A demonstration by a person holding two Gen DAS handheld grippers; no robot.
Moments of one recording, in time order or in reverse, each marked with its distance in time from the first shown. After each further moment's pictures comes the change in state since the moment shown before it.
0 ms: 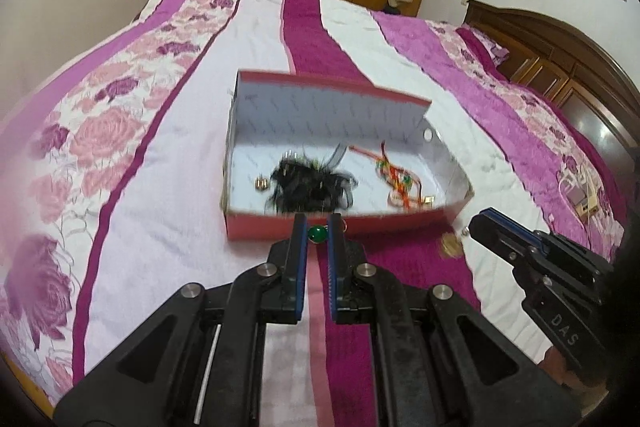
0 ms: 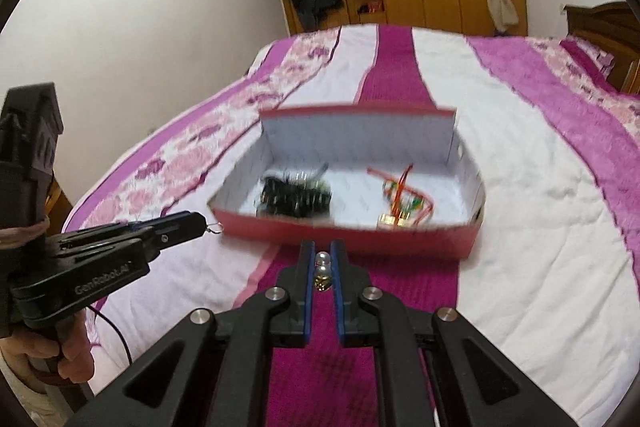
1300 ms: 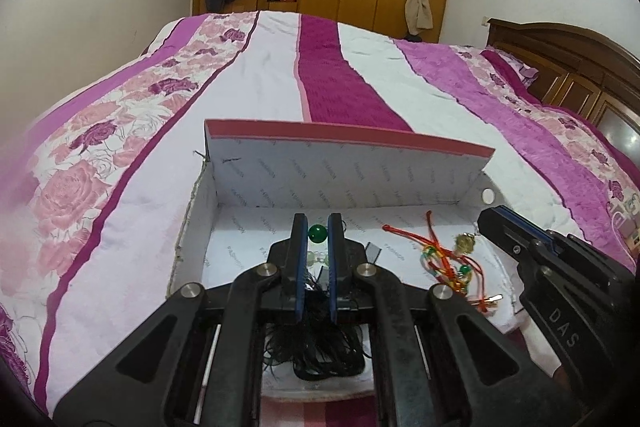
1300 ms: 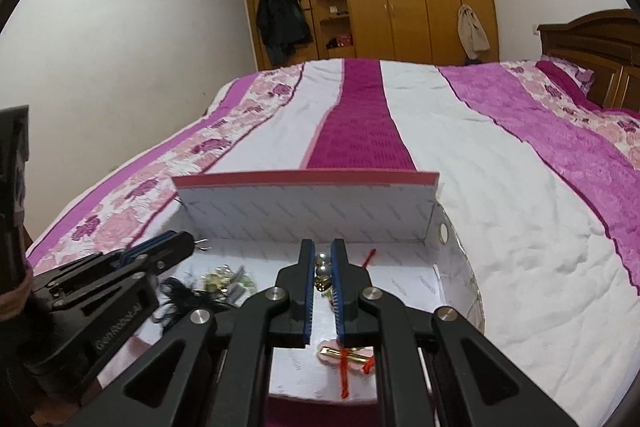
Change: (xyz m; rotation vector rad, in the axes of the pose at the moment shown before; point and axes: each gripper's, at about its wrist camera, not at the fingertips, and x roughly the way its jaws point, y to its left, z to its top) left arm 0.100 -0.007 0.037 0.022 -0.132 0.110; right arm 0.102 -0.051 0.049 0.036 -0.101 -0.112
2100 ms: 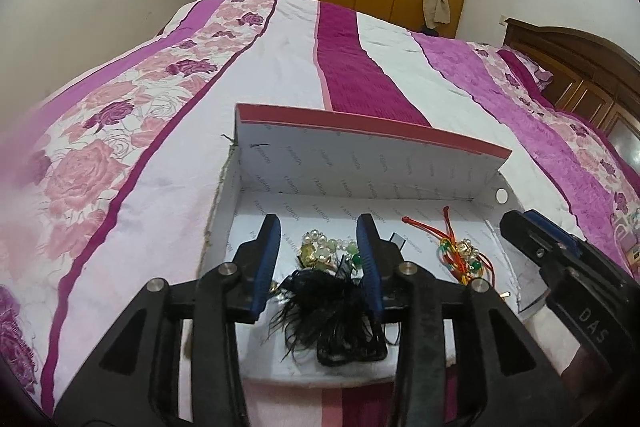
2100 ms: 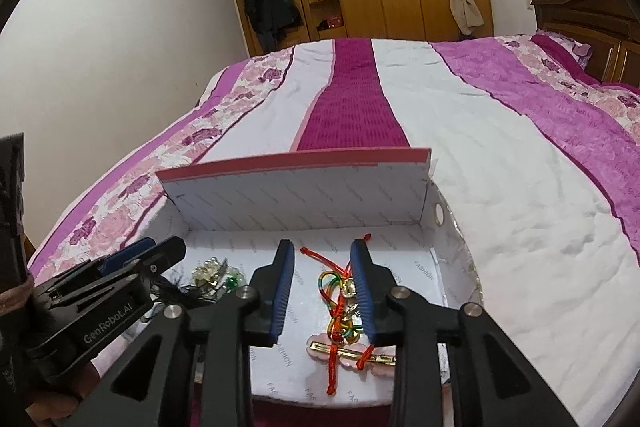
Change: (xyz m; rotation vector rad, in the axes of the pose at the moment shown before) left arm -0.007 0.016 0.002 -0.055 0.050 0.031; right arm -0.001 -0.010 0.002 0.057 0.045 0.014
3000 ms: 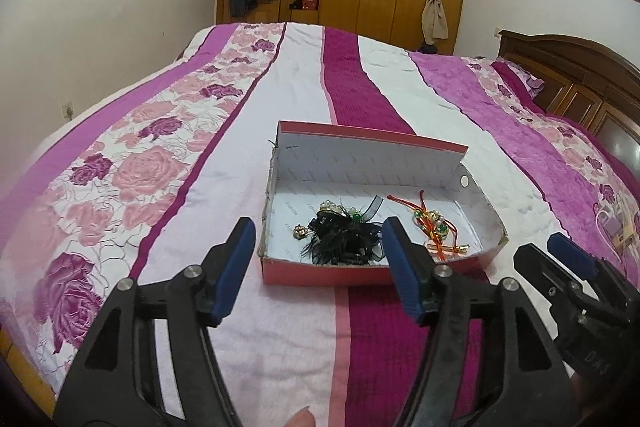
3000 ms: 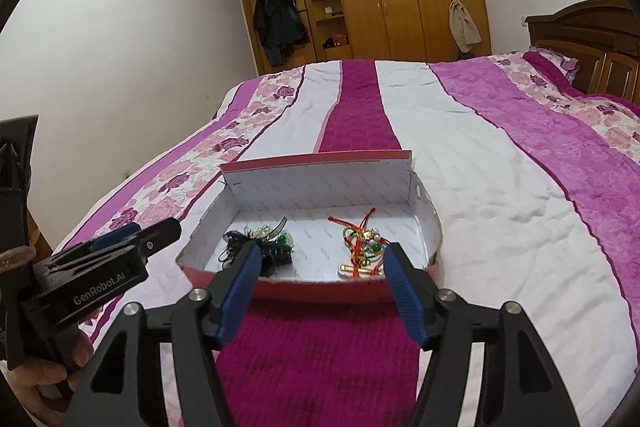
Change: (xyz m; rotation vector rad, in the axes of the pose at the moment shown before) left arm -0.102 0.005 -0.028 0.026 -0.079 0.031; right arm -0.117 0.029 -0.040 -0.020 -0.057 -0.005
